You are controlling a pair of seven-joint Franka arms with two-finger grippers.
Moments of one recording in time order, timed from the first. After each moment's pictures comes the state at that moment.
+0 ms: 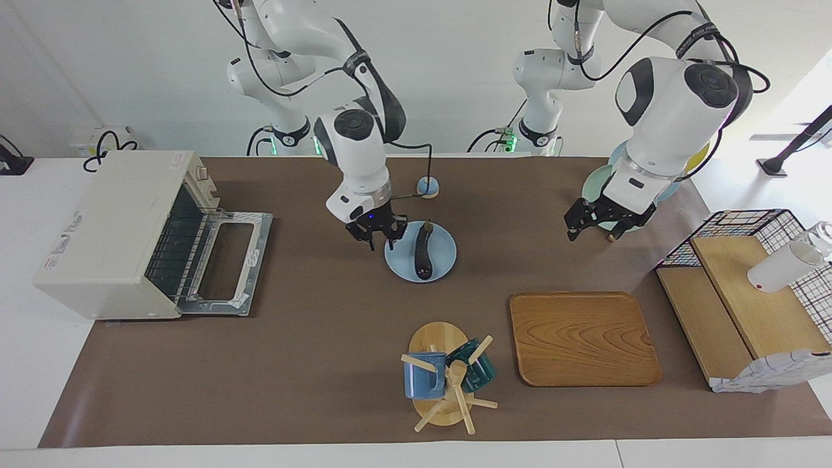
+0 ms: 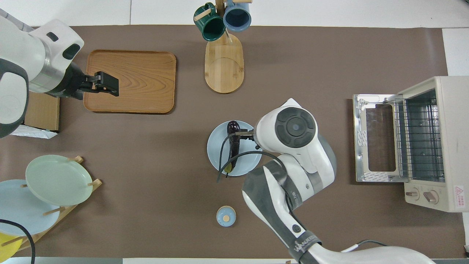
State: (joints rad) left arm -0.15 0.14 -0.05 -1.59 -0.07 1.74 -0.17; right arm 0.61 0.23 -0.03 -1.89 0.05 2.20 0.60
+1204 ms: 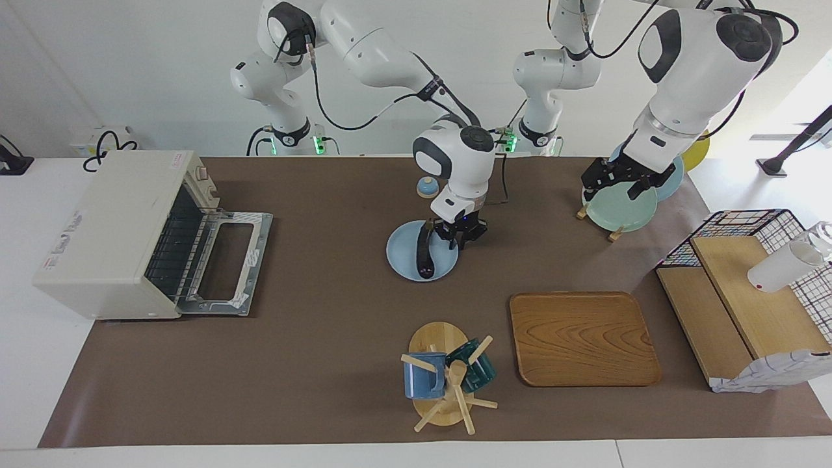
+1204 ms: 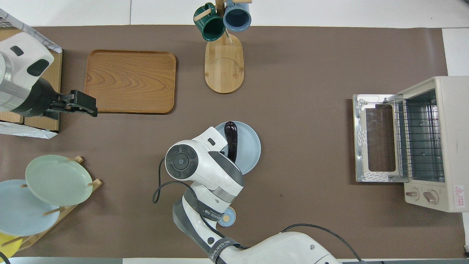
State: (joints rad) left arm -0.11 0.03 -0.05 -1.63 -0.06 1.59 -0.14; right arm 0.84 0.56 -0.03 -1.65 -0.09 2.24 0.92
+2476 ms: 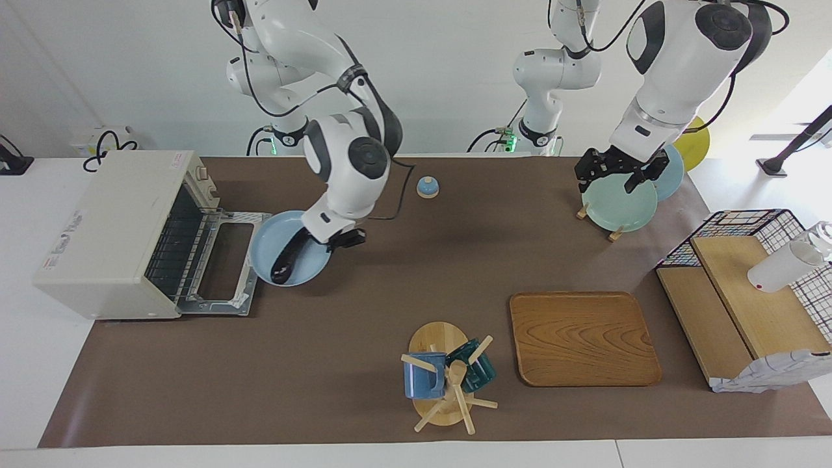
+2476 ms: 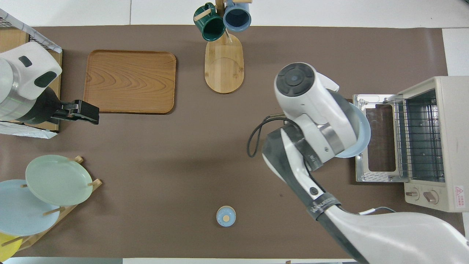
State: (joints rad) left arm -0.13 0.00 -0.07 -1.66 -0.02 1.59 -0.10; right arm 0.41 0.28 -0.05 -1.77 -0.24 1.80 0.44
